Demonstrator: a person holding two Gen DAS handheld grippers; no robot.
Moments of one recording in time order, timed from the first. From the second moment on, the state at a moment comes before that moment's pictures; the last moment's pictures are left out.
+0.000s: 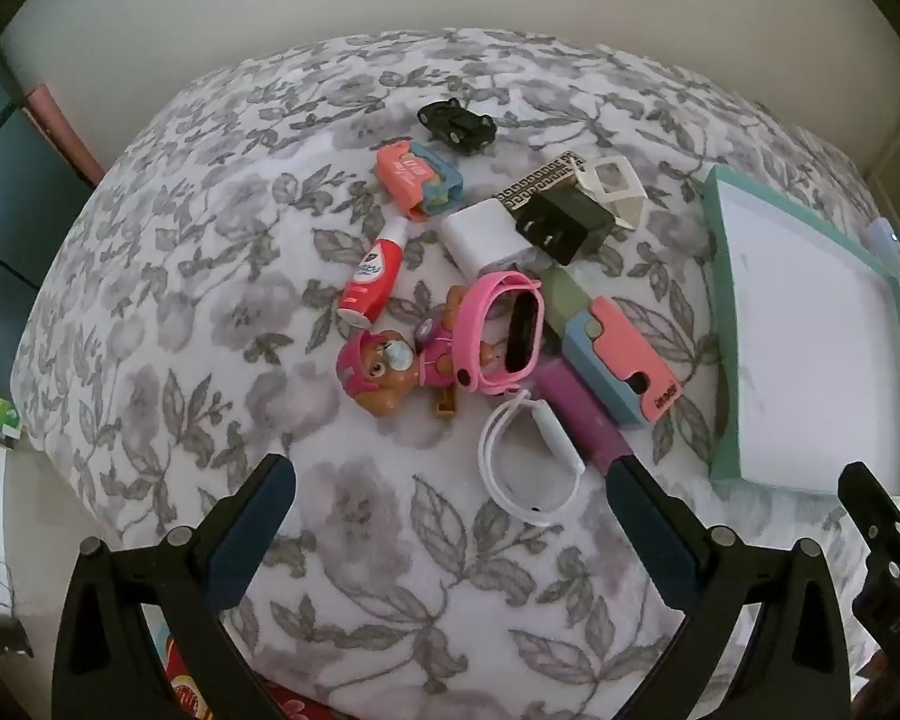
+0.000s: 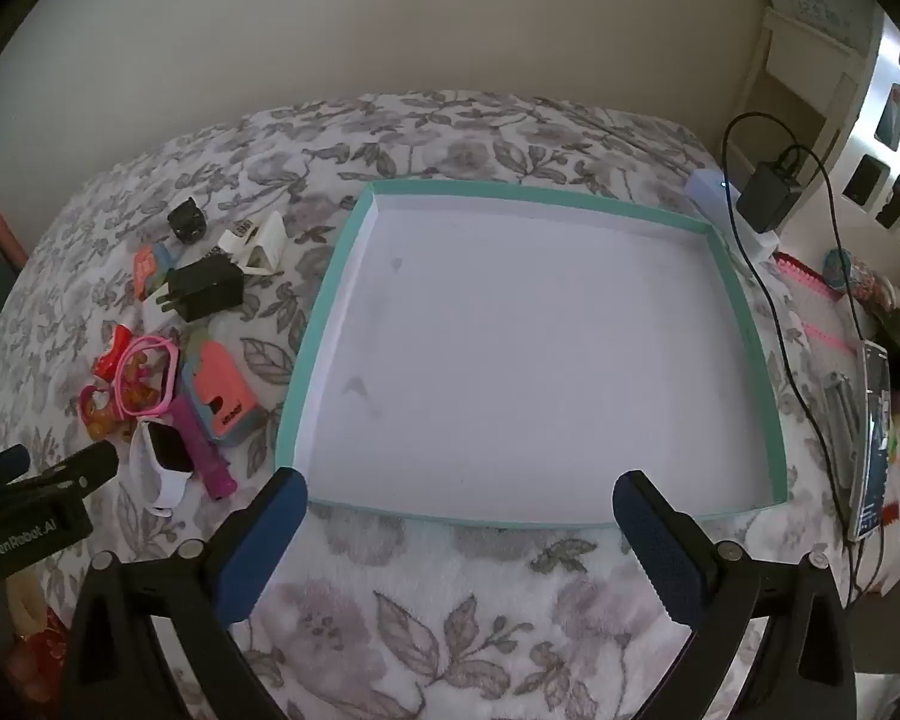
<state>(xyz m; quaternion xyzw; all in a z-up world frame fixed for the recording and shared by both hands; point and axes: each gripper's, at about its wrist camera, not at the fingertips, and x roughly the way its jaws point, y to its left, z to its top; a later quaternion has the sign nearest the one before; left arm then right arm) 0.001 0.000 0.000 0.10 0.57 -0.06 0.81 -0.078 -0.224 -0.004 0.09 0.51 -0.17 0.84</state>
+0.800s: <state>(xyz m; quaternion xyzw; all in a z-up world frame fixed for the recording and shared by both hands) -0.001 -0.002 0.001 0.10 0.56 -0.06 0.82 -0.075 -0.221 -0.006 0.08 0.51 -0.16 0.84</state>
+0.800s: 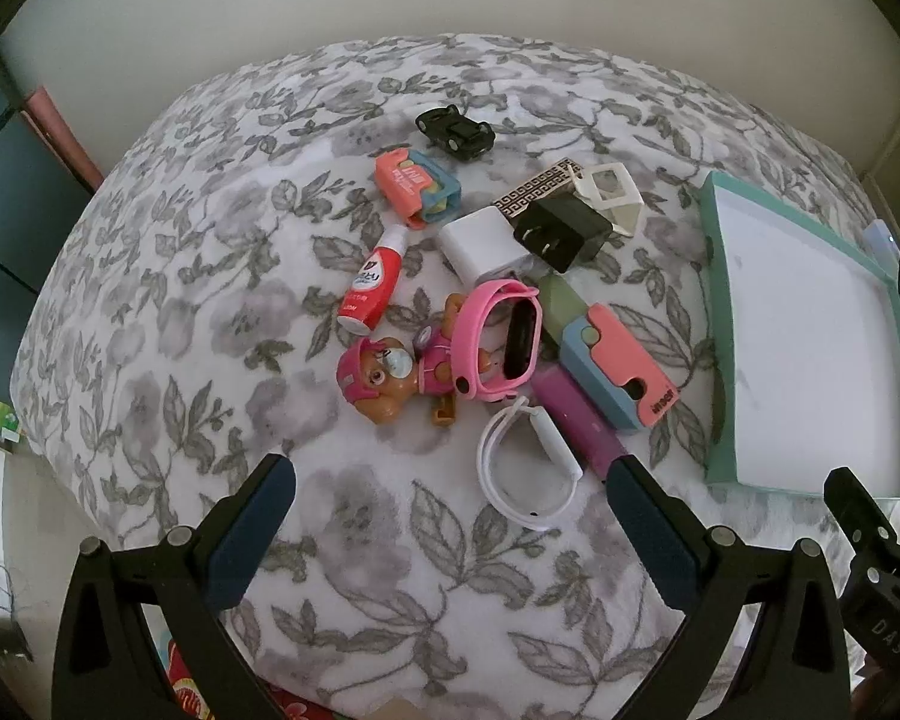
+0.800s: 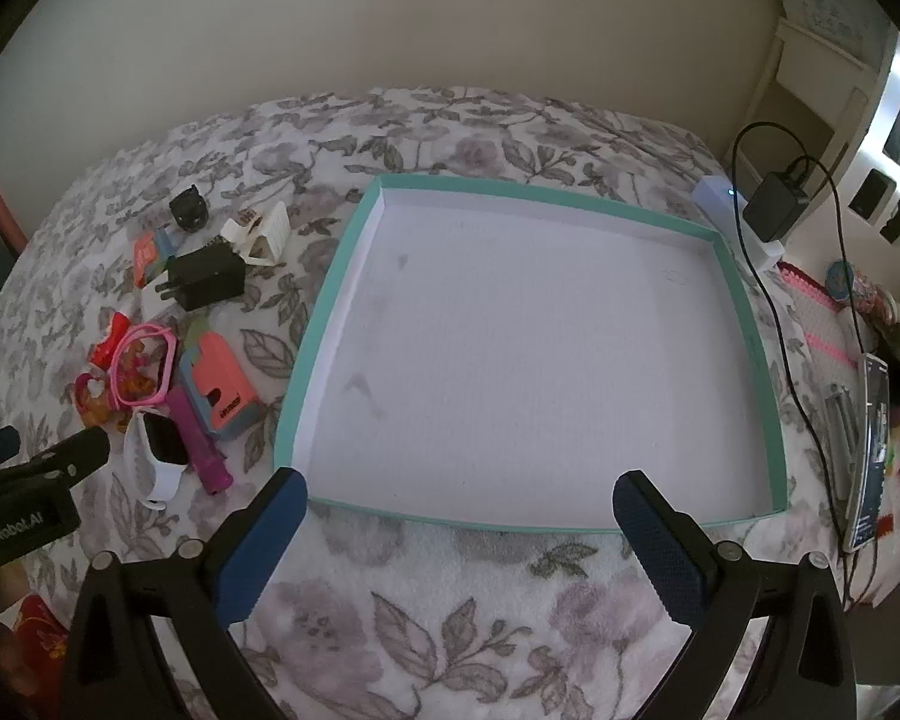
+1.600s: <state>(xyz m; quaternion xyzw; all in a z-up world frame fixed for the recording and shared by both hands) 0.001 -0.001 0.001 0.10 0.57 -0.05 0.82 -0.074 -0.218 -0.007 0.06 0.52 -0.17 0.84</state>
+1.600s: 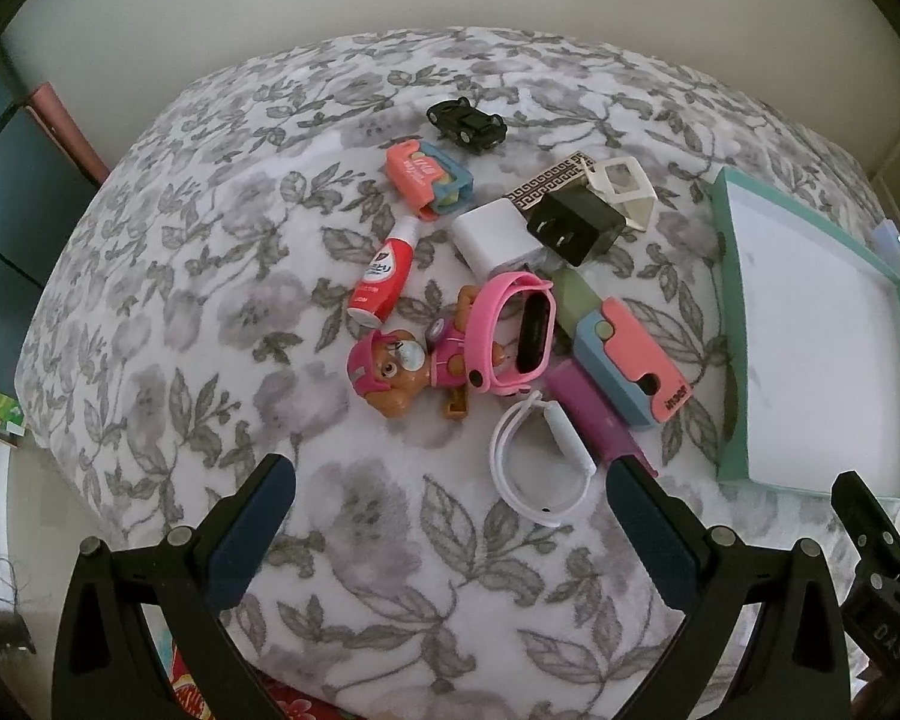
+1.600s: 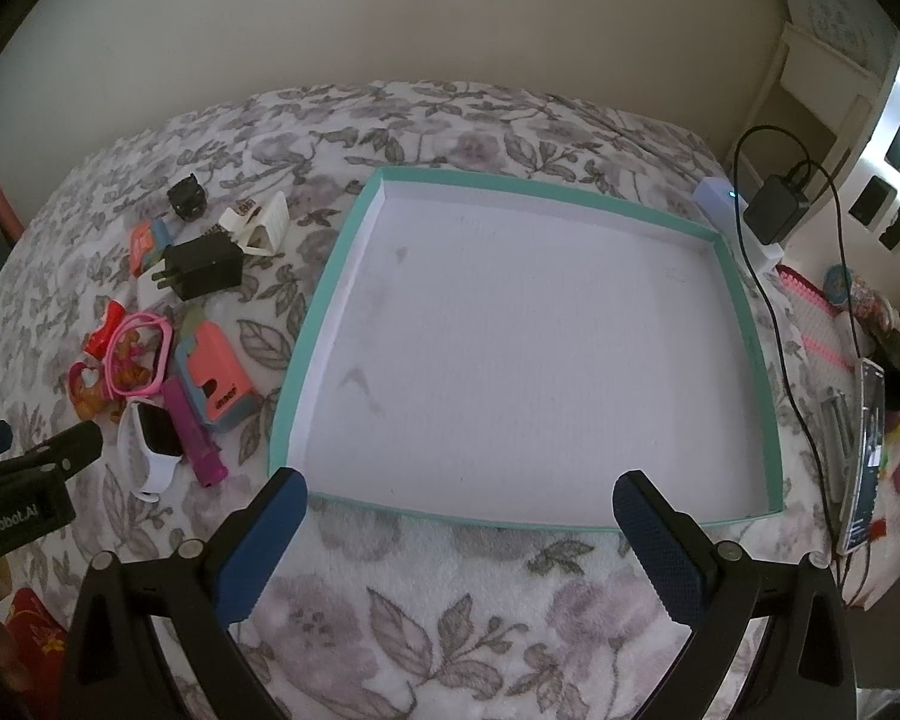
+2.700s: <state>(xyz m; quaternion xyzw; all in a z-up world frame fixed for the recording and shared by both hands) 0.002 -0.001 0.003 0.09 0.57 -0.05 0.82 -0.071 -0.201 -0.001 0.05 0.52 -0.15 0.84</state>
